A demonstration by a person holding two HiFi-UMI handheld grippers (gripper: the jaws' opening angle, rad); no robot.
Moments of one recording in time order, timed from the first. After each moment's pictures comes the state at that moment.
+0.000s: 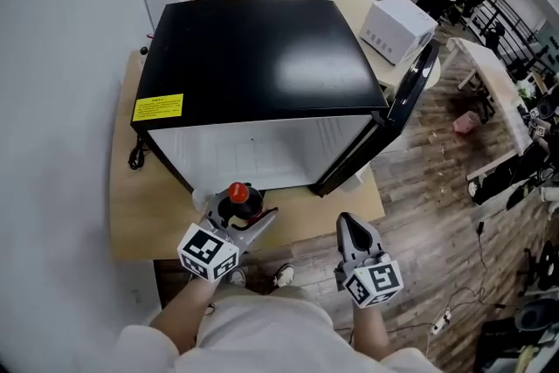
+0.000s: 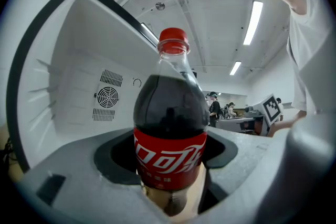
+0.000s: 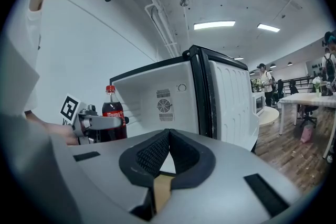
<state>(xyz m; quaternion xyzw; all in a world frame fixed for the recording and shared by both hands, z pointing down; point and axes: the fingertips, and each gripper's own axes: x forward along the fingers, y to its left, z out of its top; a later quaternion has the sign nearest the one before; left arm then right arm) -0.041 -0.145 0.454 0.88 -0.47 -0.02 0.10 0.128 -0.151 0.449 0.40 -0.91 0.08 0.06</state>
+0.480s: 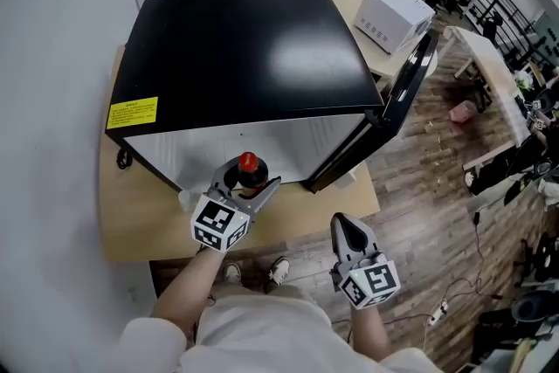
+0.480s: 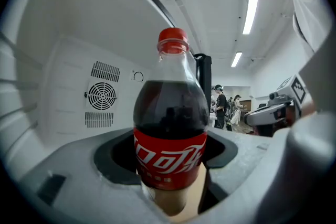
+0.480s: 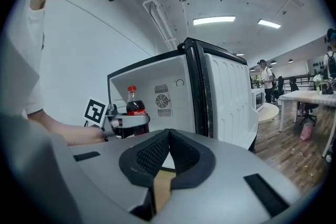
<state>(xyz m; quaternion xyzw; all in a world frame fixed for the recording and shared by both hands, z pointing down) -0.029 -0.226 0.474 0.87 -0.49 0.01 0.06 0.135 -0.160 0.460 0.40 -0.91 0.10 0.08</state>
